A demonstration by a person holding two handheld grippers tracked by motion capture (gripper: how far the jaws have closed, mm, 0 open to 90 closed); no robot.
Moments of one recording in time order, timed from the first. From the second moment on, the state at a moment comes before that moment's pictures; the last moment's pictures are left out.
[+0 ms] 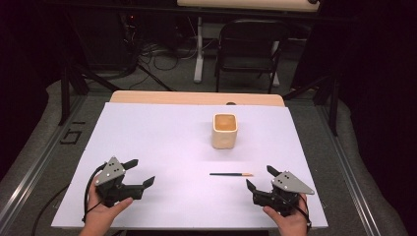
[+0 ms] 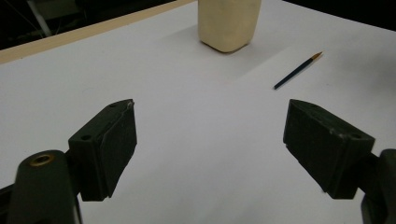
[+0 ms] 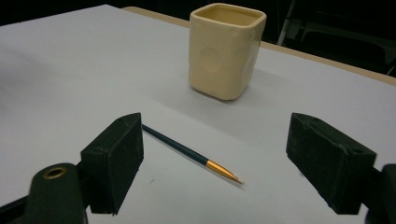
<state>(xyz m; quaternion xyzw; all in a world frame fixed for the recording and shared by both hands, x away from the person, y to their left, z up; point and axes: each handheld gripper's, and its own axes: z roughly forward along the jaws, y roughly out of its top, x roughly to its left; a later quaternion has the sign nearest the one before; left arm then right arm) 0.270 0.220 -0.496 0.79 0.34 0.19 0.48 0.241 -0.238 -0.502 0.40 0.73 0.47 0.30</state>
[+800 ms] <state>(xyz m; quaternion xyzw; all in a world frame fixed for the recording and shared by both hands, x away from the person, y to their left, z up) 0.278 0.226 -0.487 0.79 0.36 0.17 0.47 0.253 -0.244 -0.492 0.42 0.73 0.46 0.27</state>
